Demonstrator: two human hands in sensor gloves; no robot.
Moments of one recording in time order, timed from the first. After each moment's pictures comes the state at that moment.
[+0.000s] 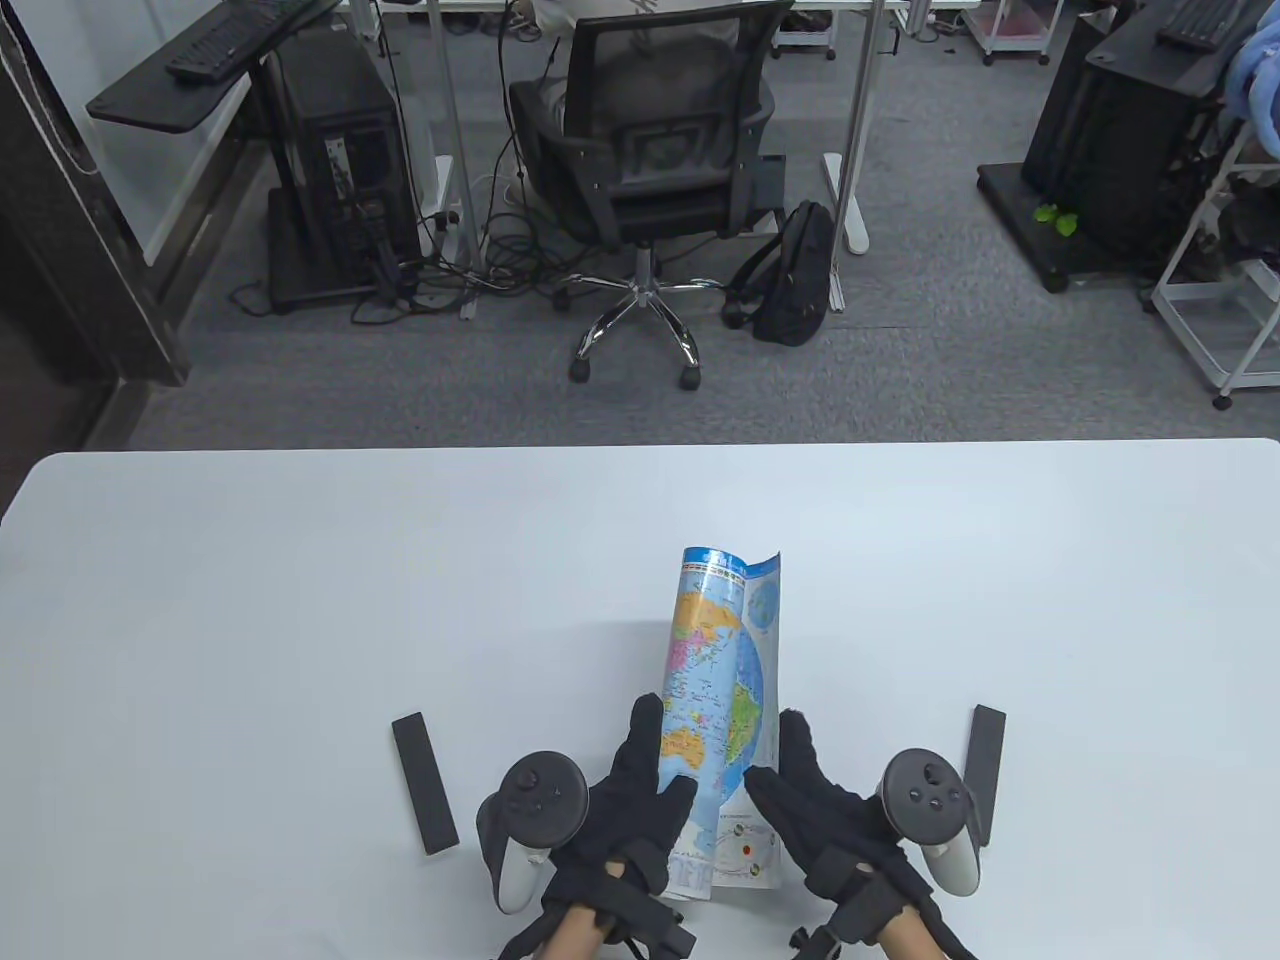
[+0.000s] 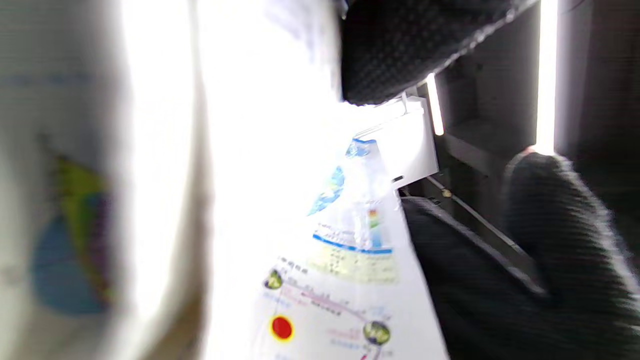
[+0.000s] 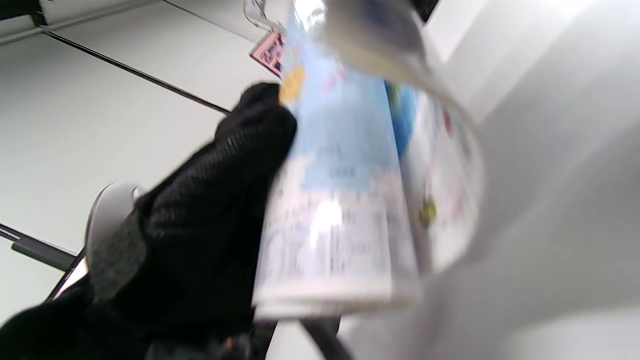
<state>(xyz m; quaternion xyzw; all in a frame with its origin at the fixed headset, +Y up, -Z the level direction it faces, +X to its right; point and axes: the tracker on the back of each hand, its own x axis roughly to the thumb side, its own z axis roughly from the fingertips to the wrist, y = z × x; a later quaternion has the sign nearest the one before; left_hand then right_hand) -0.077 -0.744 -0.289 -0.04 -0.10 0.53 0.84 0.175 -0.733 -0.288 0.20 0.05 0.81 0.55</state>
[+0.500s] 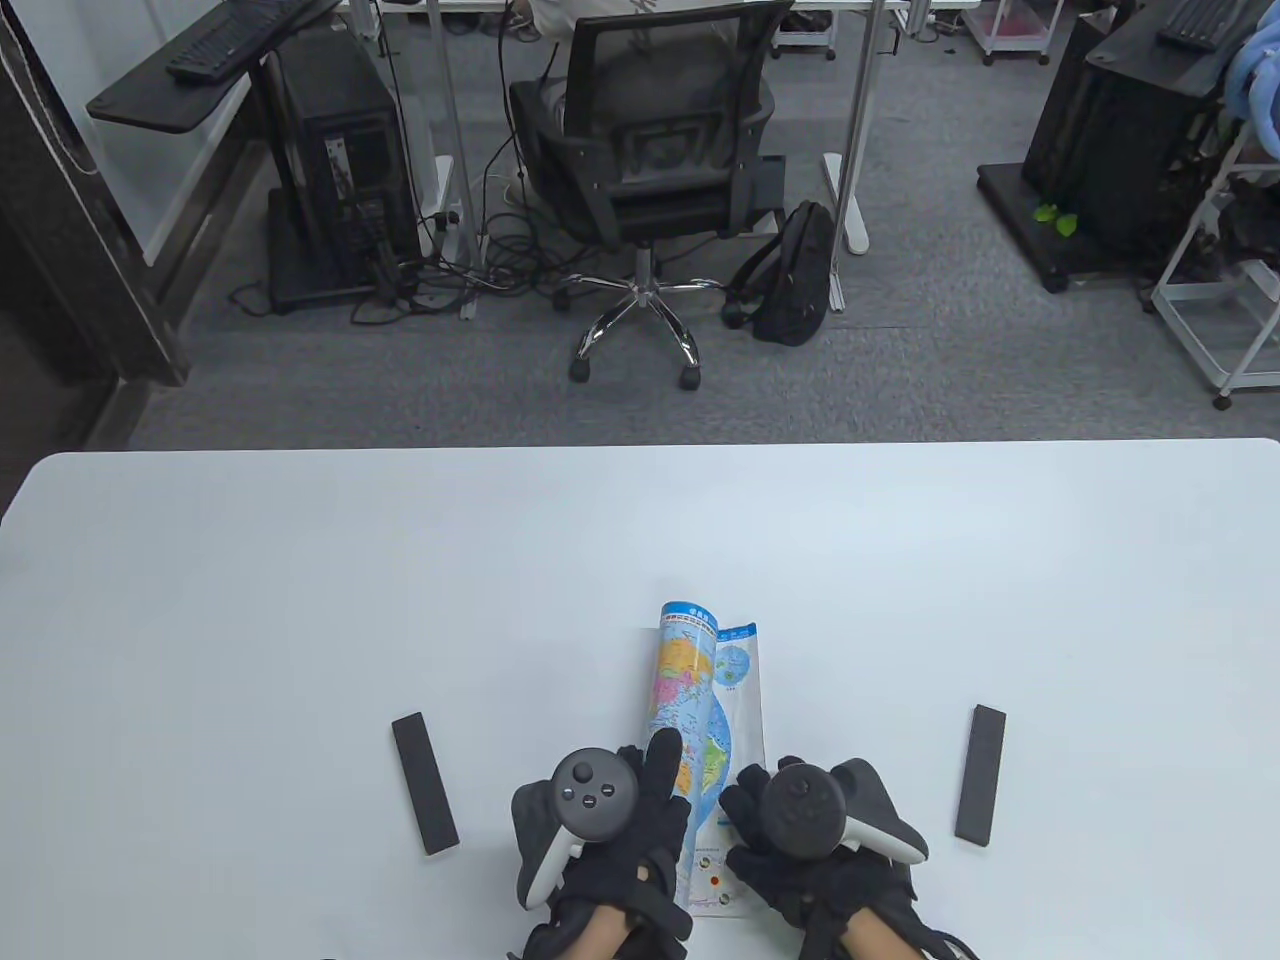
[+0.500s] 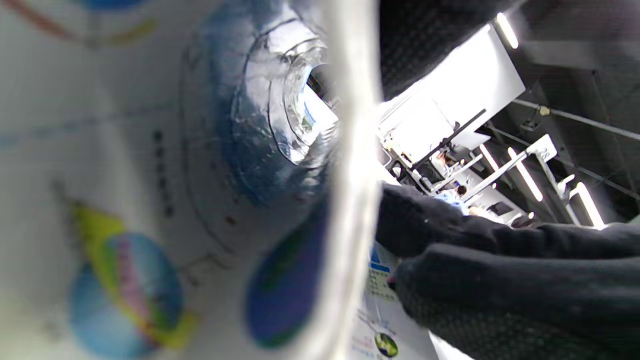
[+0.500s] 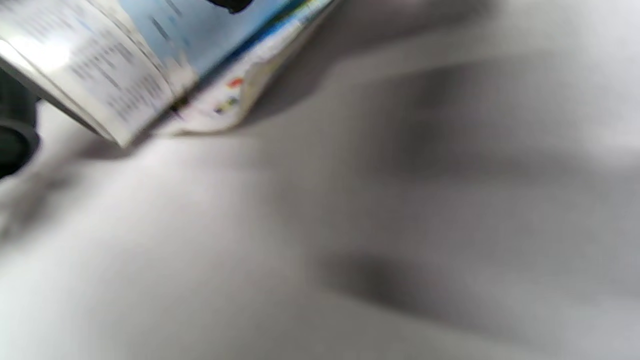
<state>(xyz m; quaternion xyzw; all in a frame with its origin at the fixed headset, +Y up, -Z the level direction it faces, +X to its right) -0.062 -0.756 -0.289 -0.10 -0.06 0.36 0.92 0.139 -0.769 -0.292 0.23 0.26 0.92 0.16</state>
